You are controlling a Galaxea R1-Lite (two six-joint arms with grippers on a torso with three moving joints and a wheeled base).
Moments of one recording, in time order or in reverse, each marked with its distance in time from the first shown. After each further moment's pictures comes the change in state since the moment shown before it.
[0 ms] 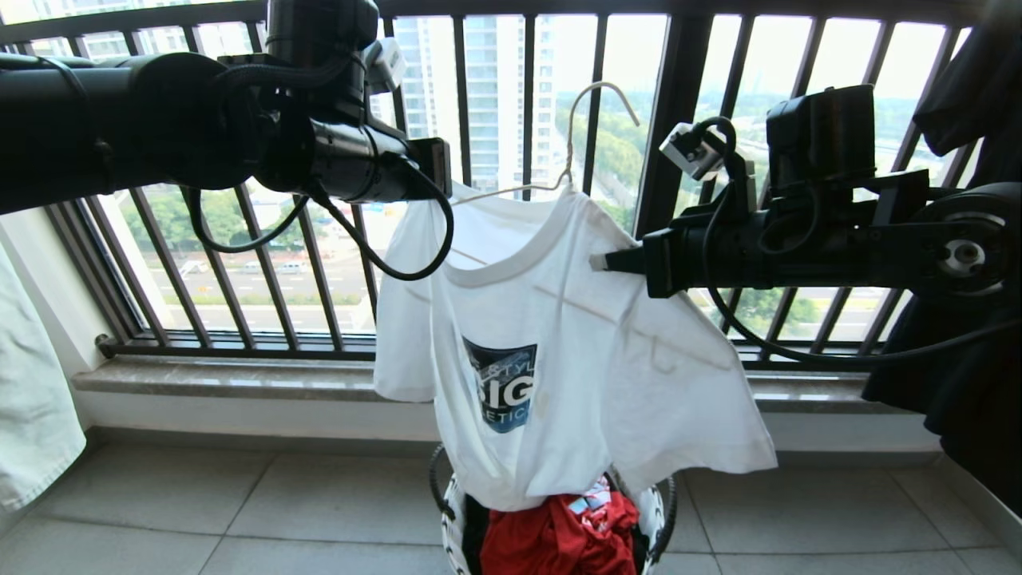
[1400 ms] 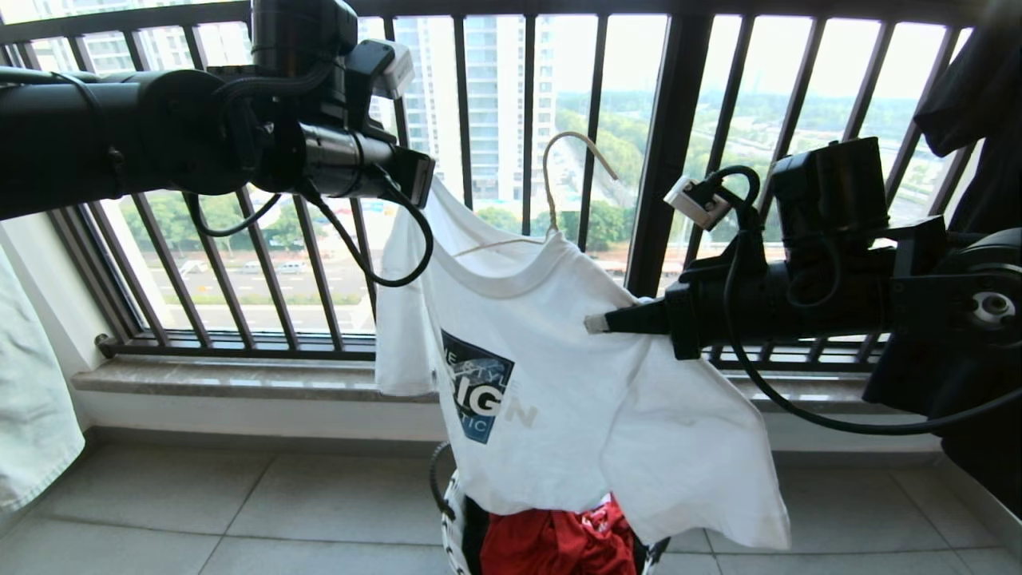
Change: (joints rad) left arm 0.060 0.018 0.007 -0.058 0.005 0.352; right arm 0.005 -0.063 0.176 -0.014 0.260 0.046
